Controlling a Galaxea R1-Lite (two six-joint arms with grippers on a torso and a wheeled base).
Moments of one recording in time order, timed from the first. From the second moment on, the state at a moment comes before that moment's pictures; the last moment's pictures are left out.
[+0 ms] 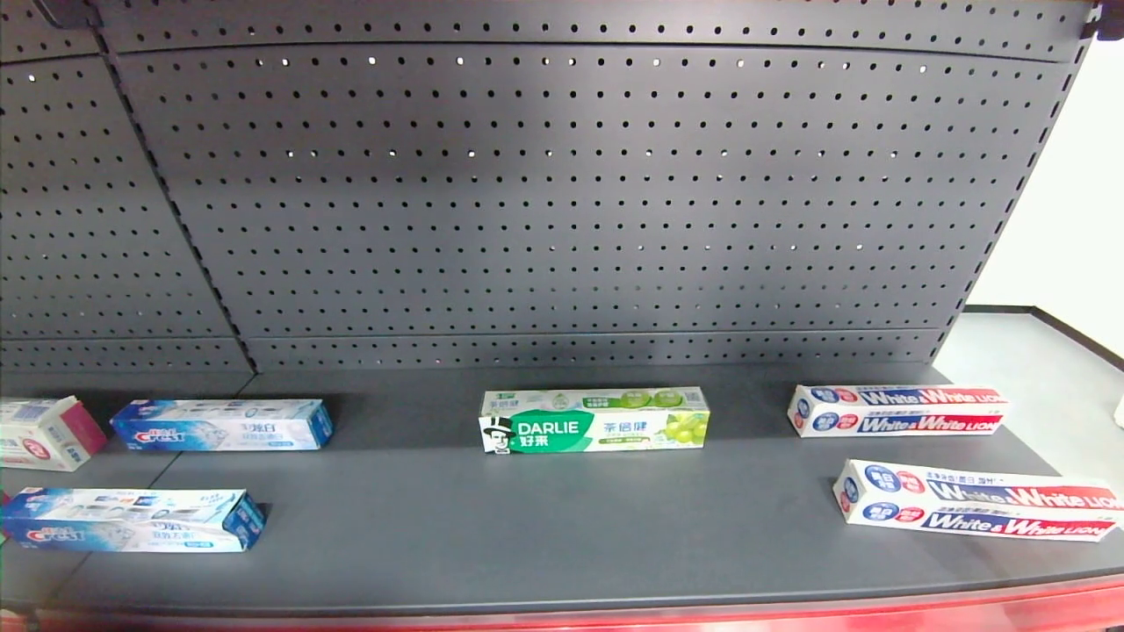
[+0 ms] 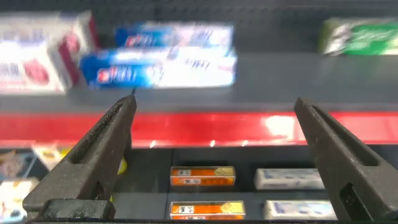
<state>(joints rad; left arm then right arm) -0.02 0.08 -0.24 0.15 0.02 -0.03 0.24 0.59 -0.80 0.56 0.03 -0.04</state>
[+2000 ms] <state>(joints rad) -0.45 1.39 -1.11 0.33 -0.23 0.39 0.24 0.58 -0.74 0.54 0.04 -0.04</state>
